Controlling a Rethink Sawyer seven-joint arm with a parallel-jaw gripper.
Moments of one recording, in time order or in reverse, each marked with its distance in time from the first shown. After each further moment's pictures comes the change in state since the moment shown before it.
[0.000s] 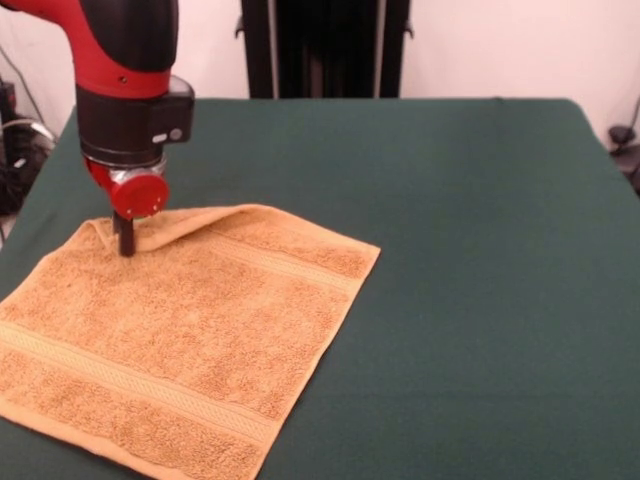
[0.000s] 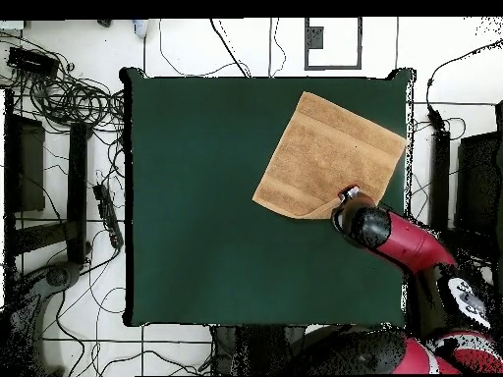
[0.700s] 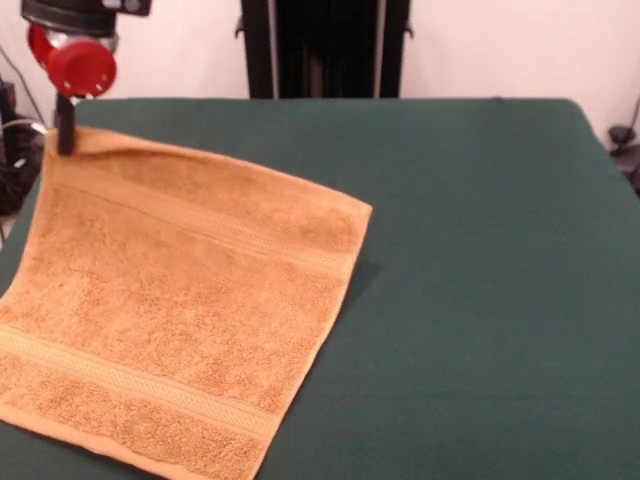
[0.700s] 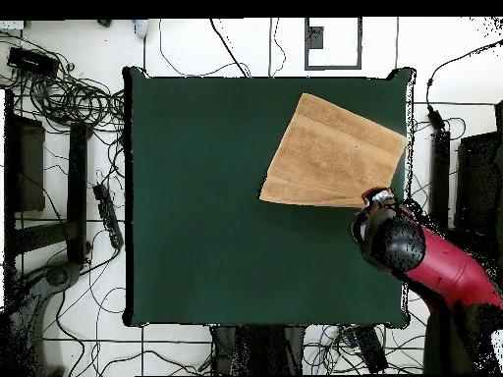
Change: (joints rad) arm -0.004 -0.269 -0.033 0.124 -0.001 0.040 0.000
